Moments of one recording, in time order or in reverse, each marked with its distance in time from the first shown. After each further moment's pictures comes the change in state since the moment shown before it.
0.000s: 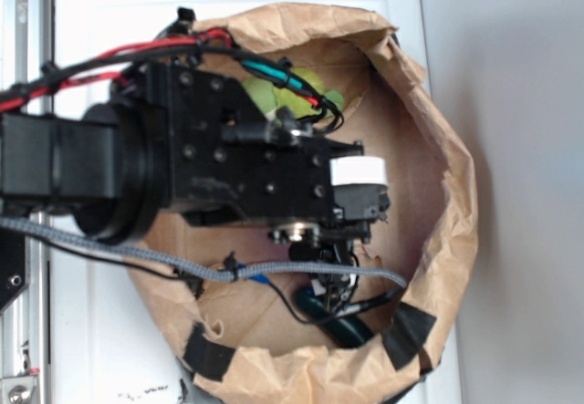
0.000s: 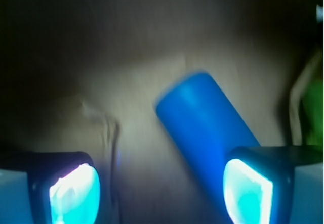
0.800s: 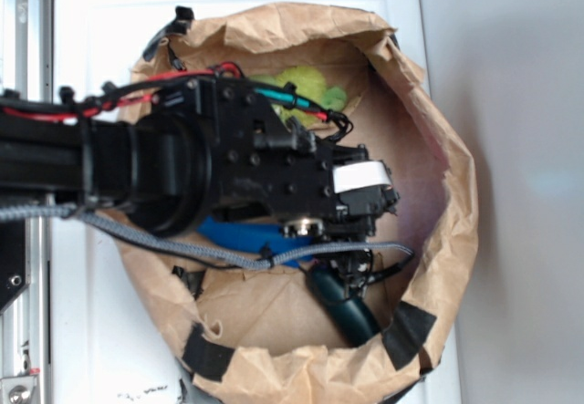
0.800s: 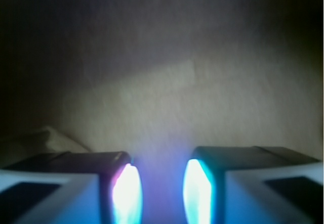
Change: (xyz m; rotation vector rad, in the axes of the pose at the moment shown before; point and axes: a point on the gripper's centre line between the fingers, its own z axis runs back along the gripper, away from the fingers) arm -0.008 0.001 -0.029 -0.006 0.020 0.034
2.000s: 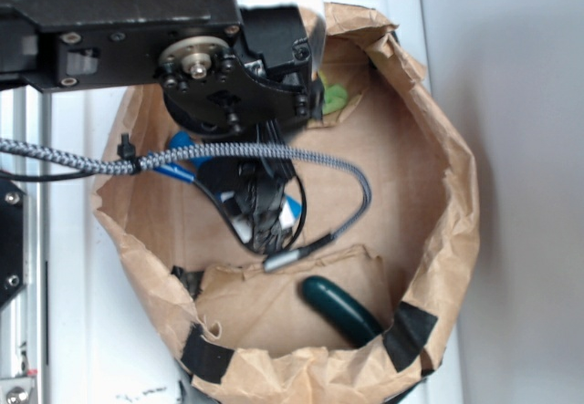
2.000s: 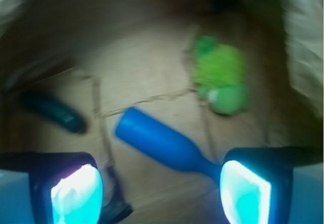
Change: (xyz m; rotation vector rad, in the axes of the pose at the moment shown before) arm -0.021 0.044 0.118 0.057 0.151 0.162
